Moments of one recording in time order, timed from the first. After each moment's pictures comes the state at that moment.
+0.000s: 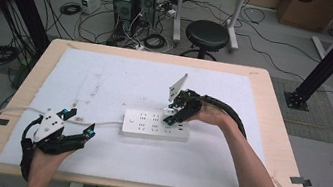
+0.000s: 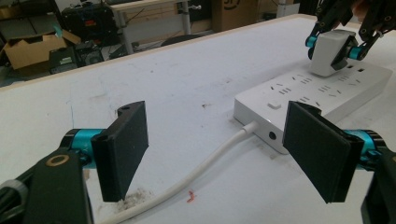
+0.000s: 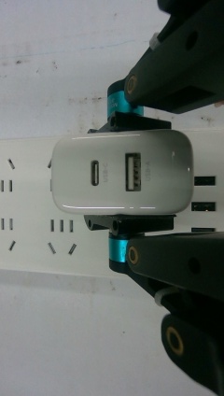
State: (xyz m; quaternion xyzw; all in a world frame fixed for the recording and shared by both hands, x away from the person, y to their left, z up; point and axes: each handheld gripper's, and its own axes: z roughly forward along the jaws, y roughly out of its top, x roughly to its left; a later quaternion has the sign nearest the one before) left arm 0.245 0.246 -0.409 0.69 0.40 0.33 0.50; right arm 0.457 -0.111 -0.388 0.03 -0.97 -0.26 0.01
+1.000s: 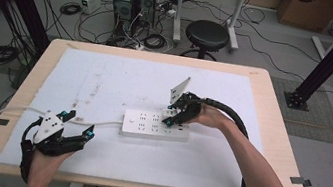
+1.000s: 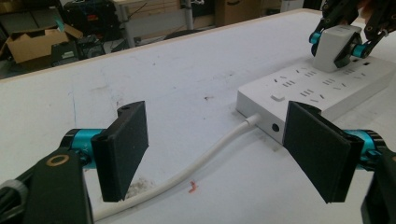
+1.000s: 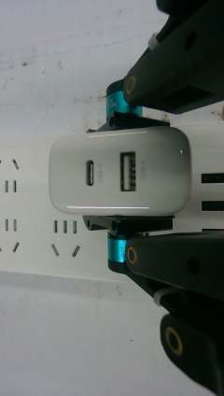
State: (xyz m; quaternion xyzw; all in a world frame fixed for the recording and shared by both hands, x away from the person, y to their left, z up) left arm 0.243 0.247 -0.413 0.69 0.41 0.33 0.49; right arm 0.454 -0.116 -0.398 0.03 -0.96 -0.29 0.00
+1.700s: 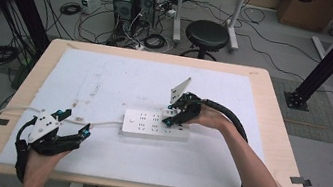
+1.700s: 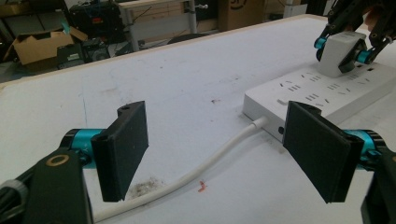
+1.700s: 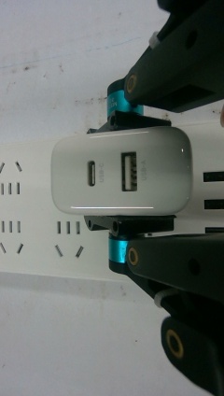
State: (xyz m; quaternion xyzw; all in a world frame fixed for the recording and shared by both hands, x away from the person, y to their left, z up) left arm 0.242 0.256 -0.410 0.69 0.41 0.34 0.50; right arm 0.451 -0.117 -0.398 0.02 -0.96 -0.29 0.00
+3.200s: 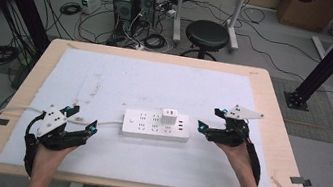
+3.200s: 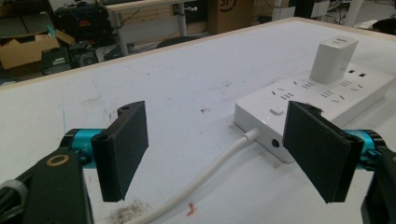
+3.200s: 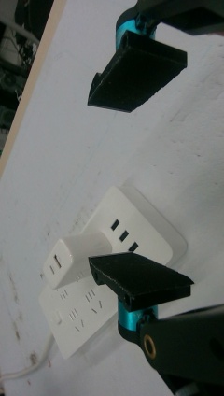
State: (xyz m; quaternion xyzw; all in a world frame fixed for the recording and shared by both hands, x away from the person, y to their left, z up) left arm 0.259 0.244 -0.411 0.69 0.39 0.32 0.51; right arm 0.350 -0.241 -0.388 -0.34 -0.80 -0.47 -0.19
